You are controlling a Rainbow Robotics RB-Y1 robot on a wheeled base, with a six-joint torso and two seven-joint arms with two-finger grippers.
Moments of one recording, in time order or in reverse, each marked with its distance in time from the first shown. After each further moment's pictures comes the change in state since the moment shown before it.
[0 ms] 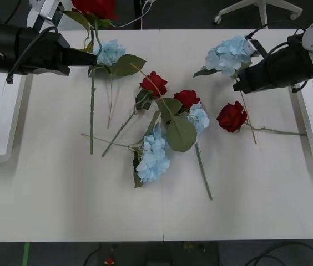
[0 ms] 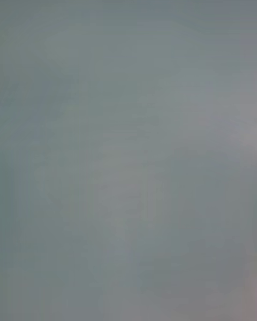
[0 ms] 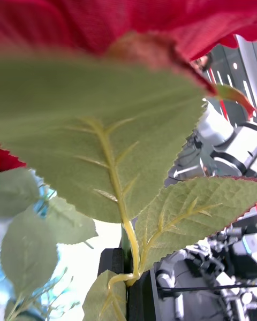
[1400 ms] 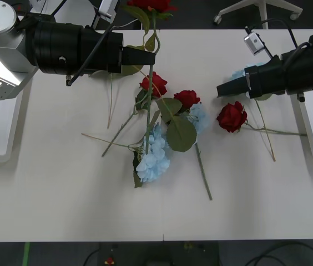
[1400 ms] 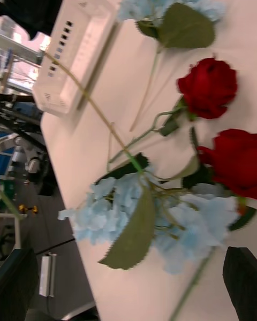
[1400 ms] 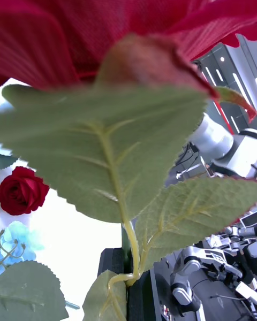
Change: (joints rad) right arm 0.165 -0.150 0.001 -0.322 -0.648 0.191 0.220; left arm 0.003 -0.002 -0.321 -0.305 0.165 -0.414 -0.011
